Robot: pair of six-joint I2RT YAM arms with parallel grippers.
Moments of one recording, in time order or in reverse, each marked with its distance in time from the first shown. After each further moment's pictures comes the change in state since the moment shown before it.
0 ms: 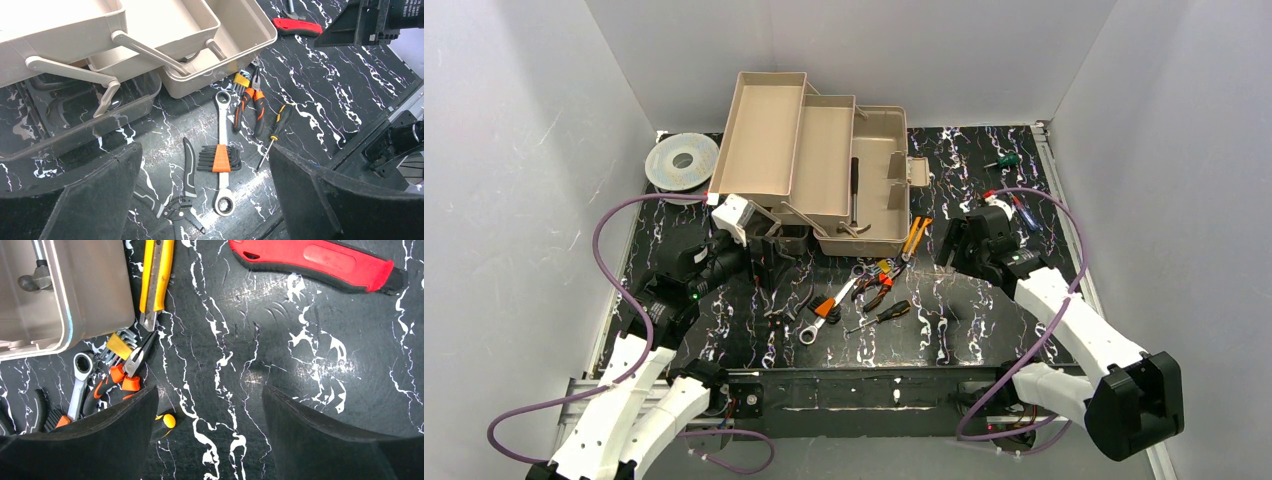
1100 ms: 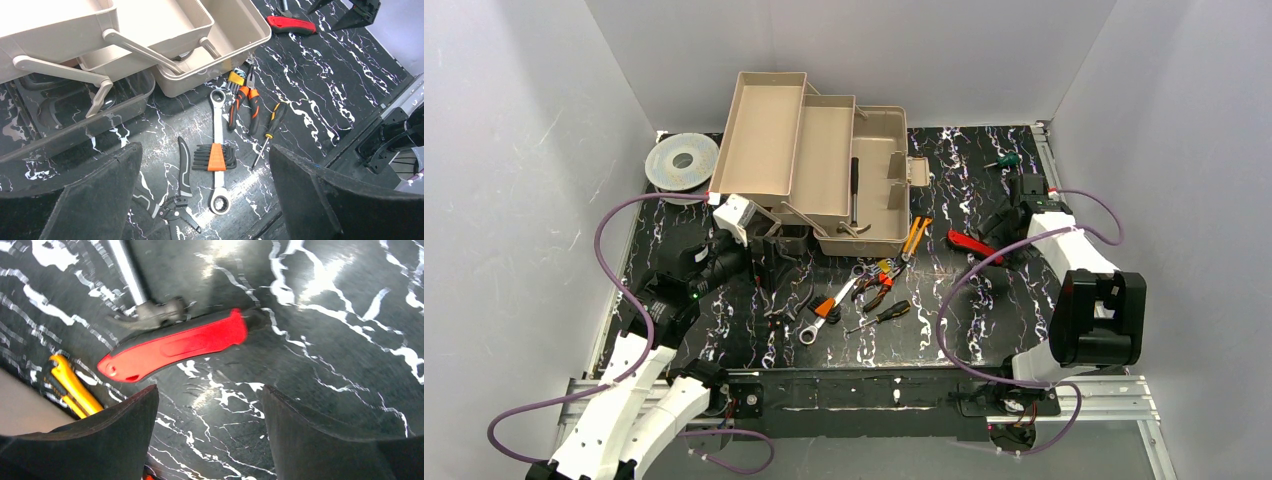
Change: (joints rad) left arm 0.000 0.005 0.000 0.000 0.022 -0.009; right arm -0.393 0.405 0.227 -0.104 -0.027 0.207
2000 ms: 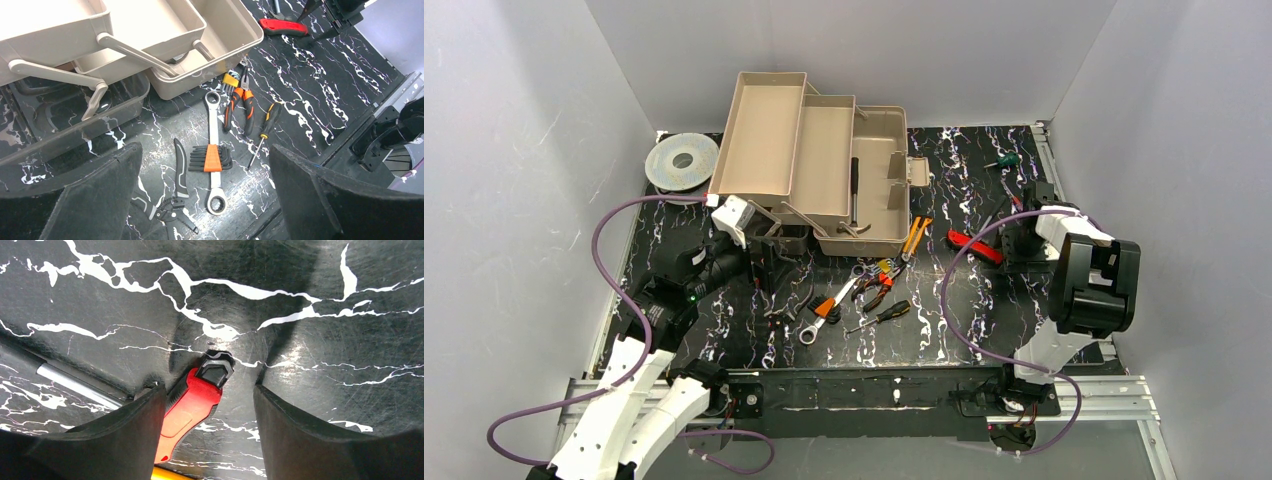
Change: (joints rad) left arm 0.000 -0.019 0.000 0.001 0.021 -0.003; right arm -0.157 0.208 0.030 -0.062 -0.034 0.584
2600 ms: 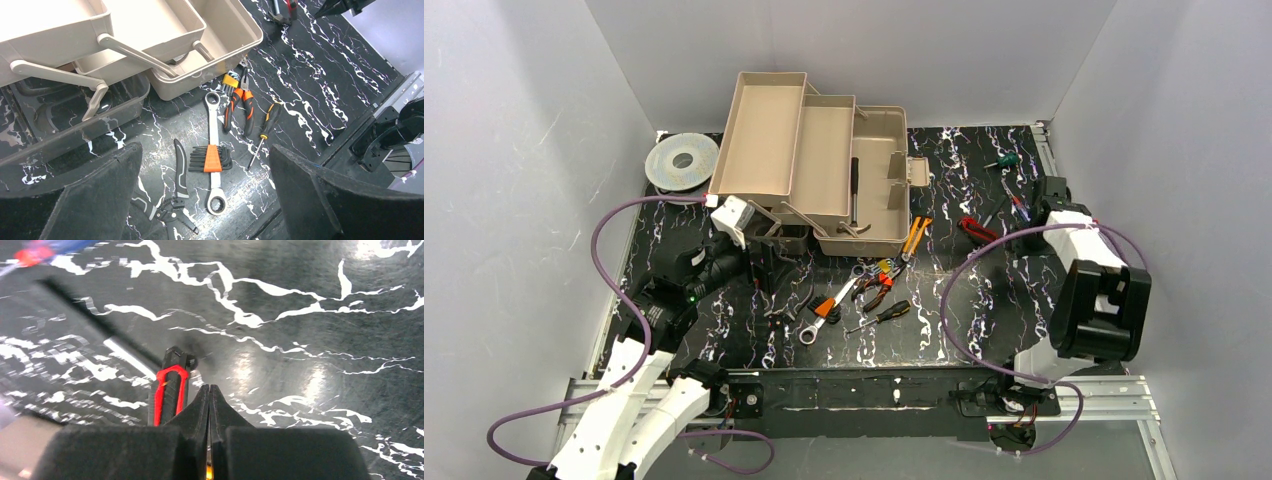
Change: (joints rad) left arm 0.000 -0.004 0.000 -0.001 0.000 0.000; right arm -0.004 -0.133 -0.013 0.004 0.049 -0.012
